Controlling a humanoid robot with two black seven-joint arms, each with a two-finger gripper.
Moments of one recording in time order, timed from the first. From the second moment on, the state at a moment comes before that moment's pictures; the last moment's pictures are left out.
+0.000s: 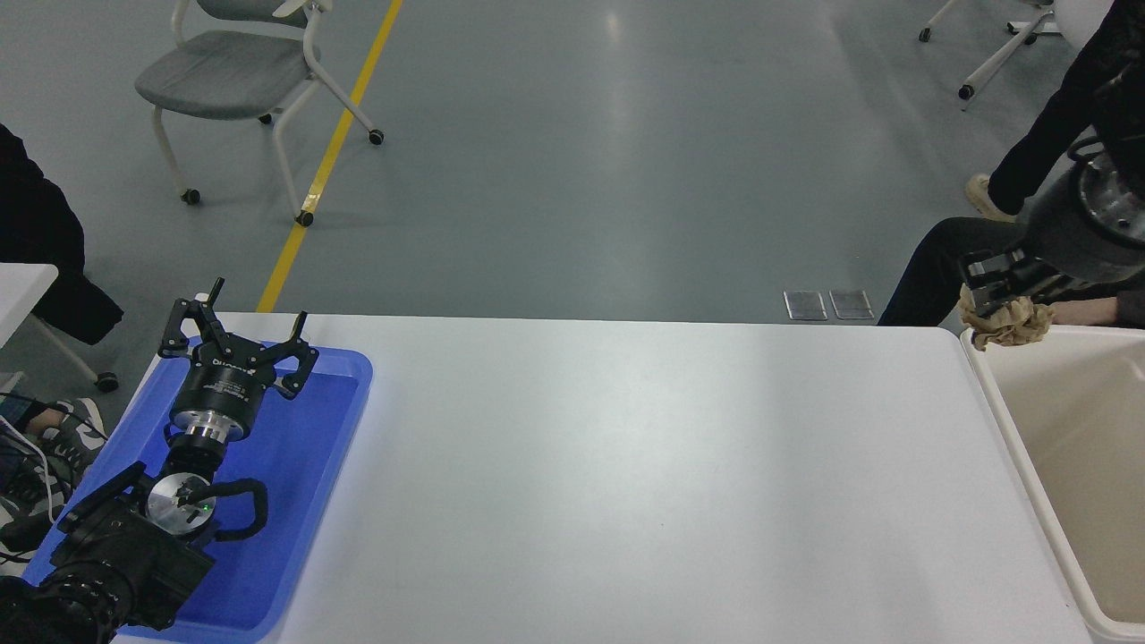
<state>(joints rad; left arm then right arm) -0.63 0.19 -0.89 -0.20 -0.21 -0.79 -0.32 2.25 -0.60 -1.41 1.32 -0.67 0.61 -0.04</state>
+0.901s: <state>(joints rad) -0.63 0.19 -0.89 -0.20 -0.21 -0.79 -0.33 1.13 -0.75 -0.74 0.43 -0.83 0.33 0.02</state>
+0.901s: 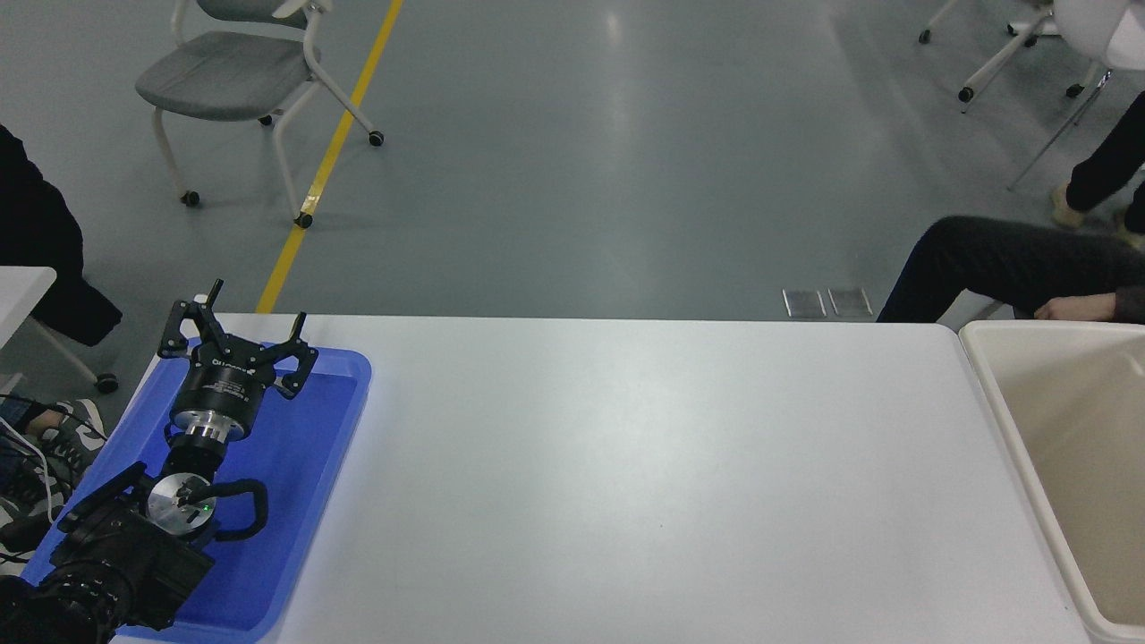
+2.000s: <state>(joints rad) -0.63 0.19 -0.89 -0.20 -0.21 -0.79 -0.33 0.70 -0.53 -0.25 0.20 -0.77 0.14 0.03</state>
